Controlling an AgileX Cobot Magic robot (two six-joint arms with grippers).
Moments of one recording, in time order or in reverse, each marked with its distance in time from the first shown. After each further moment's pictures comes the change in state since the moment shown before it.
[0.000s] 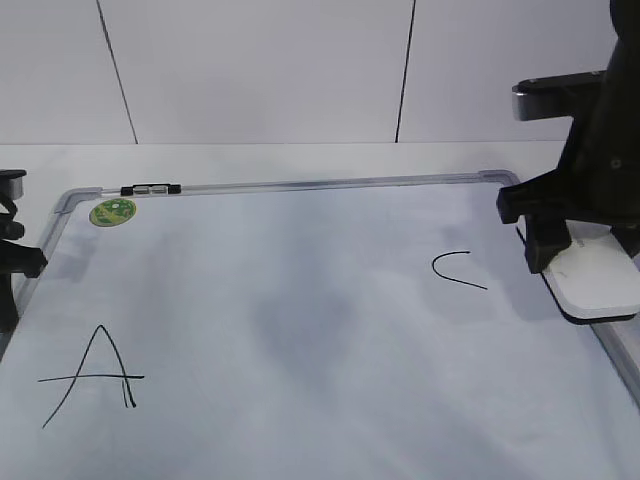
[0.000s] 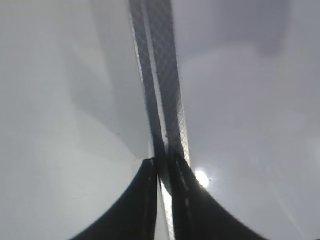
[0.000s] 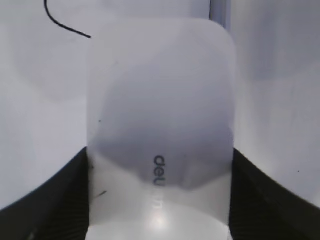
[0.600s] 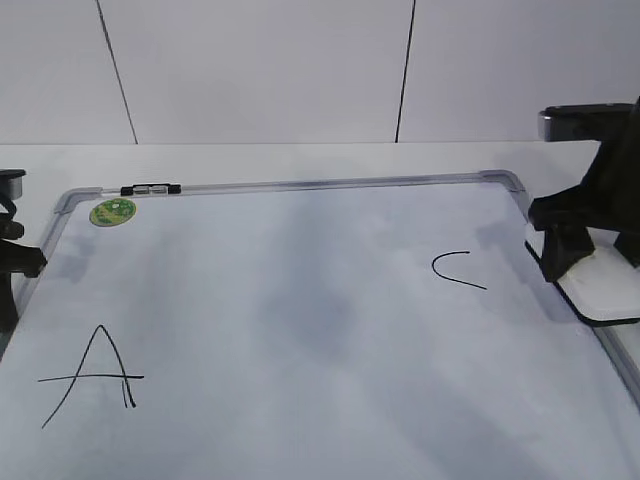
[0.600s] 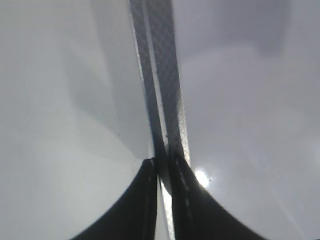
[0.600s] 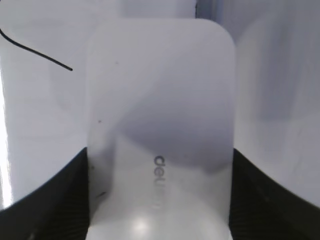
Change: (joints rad) left arm 0.000 0.000 0.000 -0.004 0.000 0.004; right arm -0.220 0.116 0.000 0.183 -0.106 -0.350
